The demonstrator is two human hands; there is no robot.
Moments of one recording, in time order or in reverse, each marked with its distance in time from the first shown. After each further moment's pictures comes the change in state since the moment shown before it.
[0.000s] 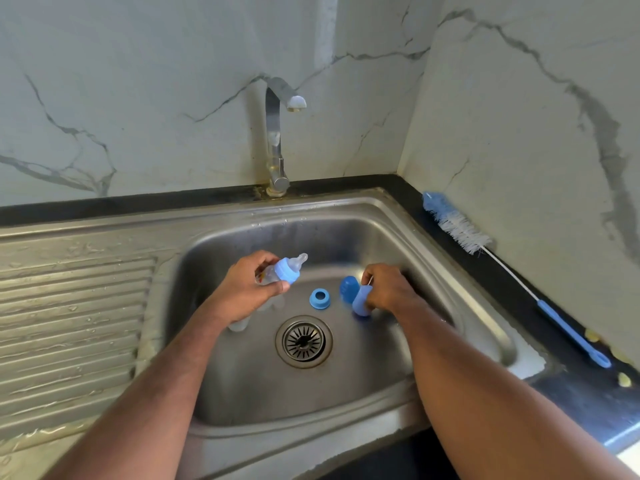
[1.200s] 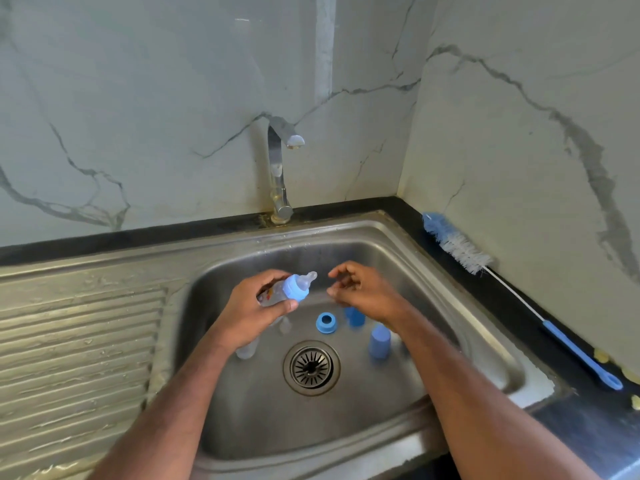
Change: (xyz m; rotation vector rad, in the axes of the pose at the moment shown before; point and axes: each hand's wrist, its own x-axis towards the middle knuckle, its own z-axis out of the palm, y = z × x) left_hand -0.005 0.013 -0.009 -0.095 0.033 0.172; right_hand -0.030 -0.051 -0.021 0.561 -0.077 -0.327
